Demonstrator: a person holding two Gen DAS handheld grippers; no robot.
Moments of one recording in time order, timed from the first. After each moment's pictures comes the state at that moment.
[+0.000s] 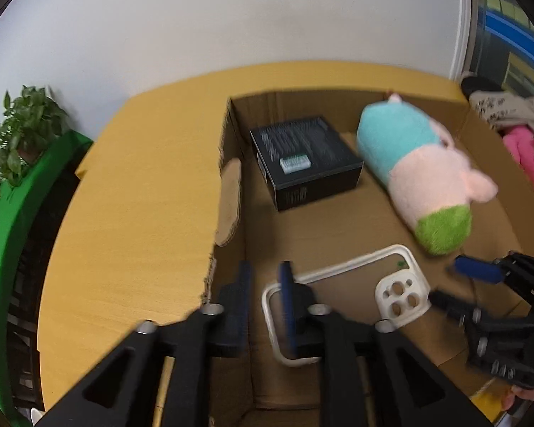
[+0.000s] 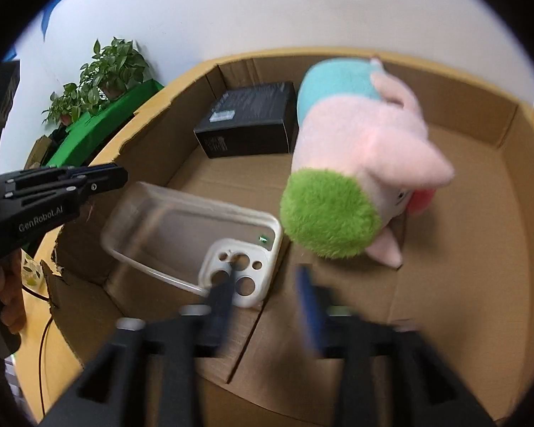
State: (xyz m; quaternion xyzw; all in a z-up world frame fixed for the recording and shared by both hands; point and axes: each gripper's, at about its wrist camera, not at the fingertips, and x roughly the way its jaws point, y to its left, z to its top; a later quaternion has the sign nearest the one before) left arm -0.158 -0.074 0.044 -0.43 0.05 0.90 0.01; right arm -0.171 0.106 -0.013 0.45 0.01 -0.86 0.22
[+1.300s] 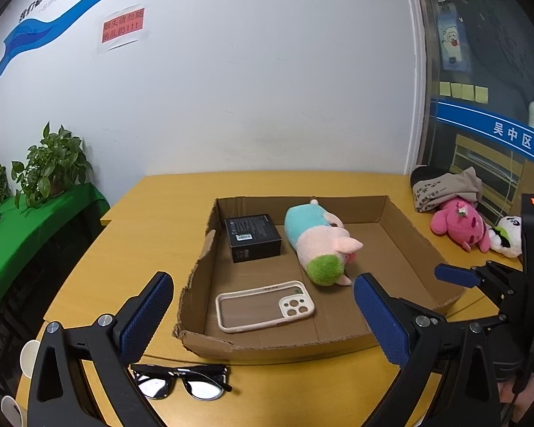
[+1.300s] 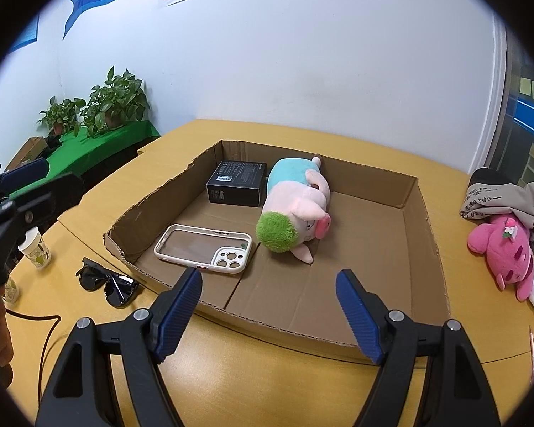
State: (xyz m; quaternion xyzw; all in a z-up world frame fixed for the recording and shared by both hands) left arm 0.029 -0.026 0.133 -0.25 0.00 0.97 0.03; right arm -0.038 0.149 0.084 0.32 0.07 -0.93 0.17
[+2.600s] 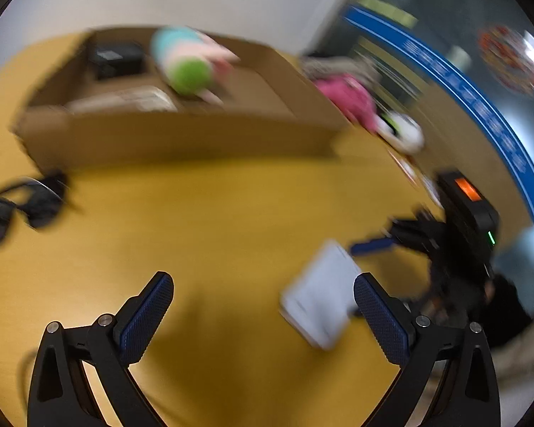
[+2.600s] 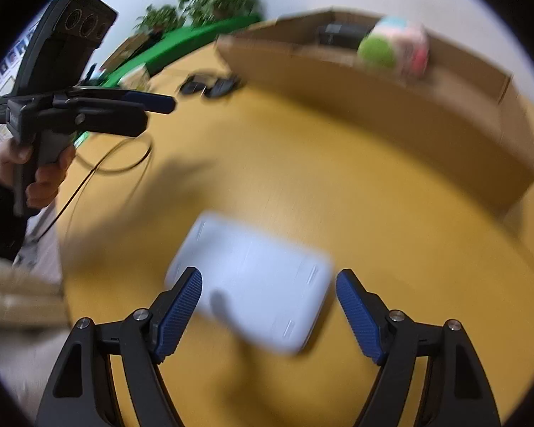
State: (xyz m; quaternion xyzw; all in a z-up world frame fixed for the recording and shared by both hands) left arm 0.096 0.020 0.006 -0.48 -0.07 0.82 0.32; right arm 0.067 0.223 -0.031 0.50 0.12 -0.76 0.39
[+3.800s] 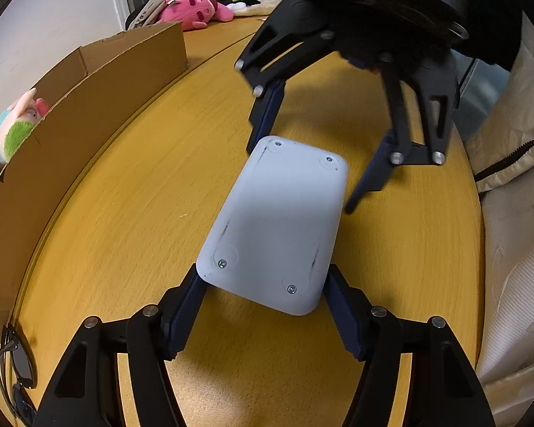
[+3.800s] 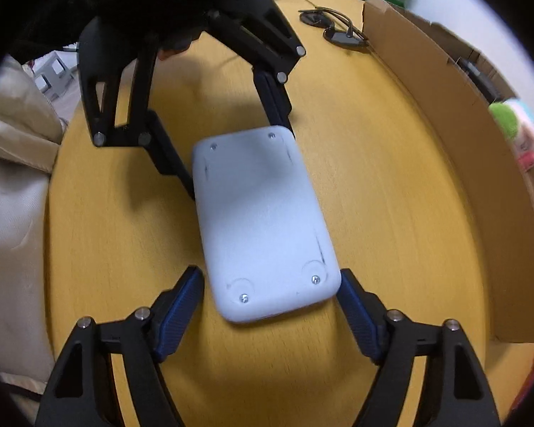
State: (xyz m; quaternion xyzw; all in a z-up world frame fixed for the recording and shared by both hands) left arm 0.108 0.101 -0.037 -0.42 0.28 0.72 0.48; right arm 0.065 0.174 -0.050 0.44 0.37 -0.64 0.52
